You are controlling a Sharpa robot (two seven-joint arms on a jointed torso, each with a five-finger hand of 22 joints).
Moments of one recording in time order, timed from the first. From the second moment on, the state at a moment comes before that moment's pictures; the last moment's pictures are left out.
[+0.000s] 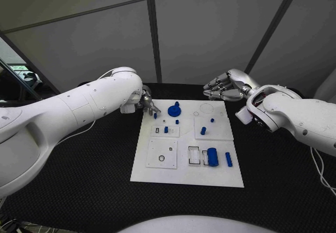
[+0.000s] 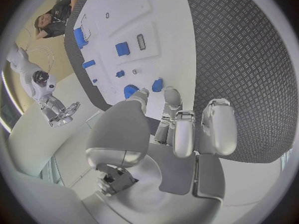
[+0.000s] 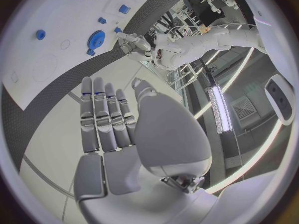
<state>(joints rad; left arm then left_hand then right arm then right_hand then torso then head) 1.29 -0.42 0.05 0.87 -1.15 0.40 -0.53 1.15 -0.07 0.07 0.26 0.31 0.92 0.09 0.41 0.54 1.17 0.02 0.98 0.78 1.47 -0.05 1.54 1.31 0.05 1.45 0.06 1.33 1.29 1.22 -0.77 0.06 1.38 -0.89 -0.28 0.13 1.44 -0.09 0.12 0.24 0.36 0.99 0.21 0.07 0.09 1.17 0.14 0.07 0.07 1.23 0.10 0.07 0.15 0.18 0.98 0.20 0.35 0.26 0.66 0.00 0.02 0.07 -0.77</state>
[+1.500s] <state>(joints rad) 1.29 -0.46 0.05 0.90 -1.03 0.39 -0.51 1.32 -0.04 0.43 0.18 0.14 0.90 0.07 0.52 0.53 1.19 -0.01 0.97 0.75 1.47 -0.06 1.54 1.31 0.05 1.46 0.05 1.34 1.31 1.22 -0.76 0.06 1.38 -0.89 -0.27 0.13 1.44 -0.09 0.12 0.24 0.37 0.99 0.21 0.07 0.09 1.17 0.14 0.07 0.07 1.23 0.10 0.07 0.15 0.18 0.98 0.20 0.34 0.25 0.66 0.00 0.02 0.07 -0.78</state>
